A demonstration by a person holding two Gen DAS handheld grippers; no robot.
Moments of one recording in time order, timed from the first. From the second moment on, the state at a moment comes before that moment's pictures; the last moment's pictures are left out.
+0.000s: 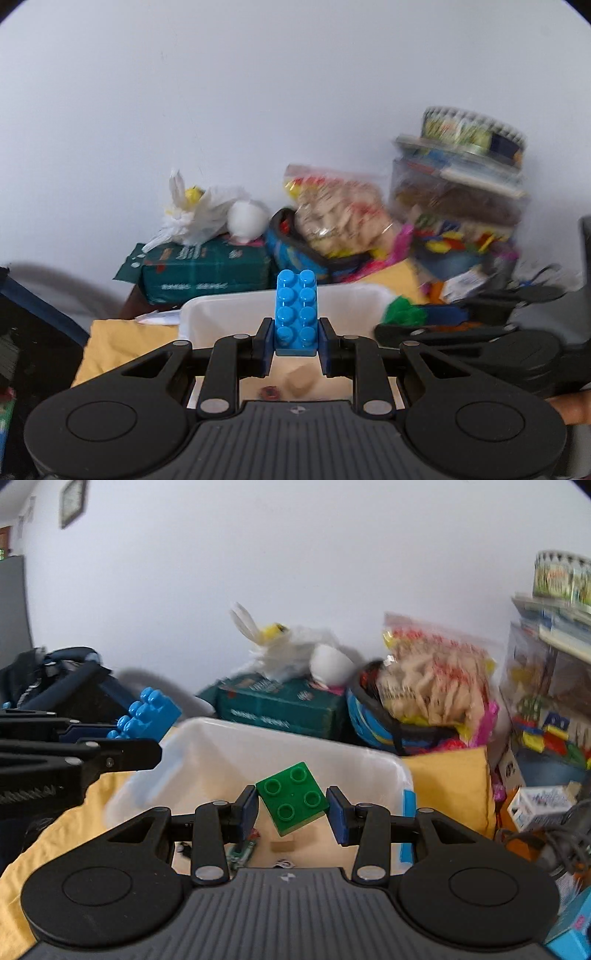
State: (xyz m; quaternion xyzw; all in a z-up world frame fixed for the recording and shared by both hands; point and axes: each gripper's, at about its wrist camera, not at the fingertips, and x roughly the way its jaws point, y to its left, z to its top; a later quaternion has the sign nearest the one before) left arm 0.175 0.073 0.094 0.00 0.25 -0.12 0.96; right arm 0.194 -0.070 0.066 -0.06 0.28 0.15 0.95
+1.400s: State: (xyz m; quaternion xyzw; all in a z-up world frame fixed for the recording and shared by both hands) left arm 0.000 0.049 -0.042 0.00 0.42 -0.11 0.90; right arm 0.010 -0.103 -0.040 -0.13 0.39 0.22 0.89
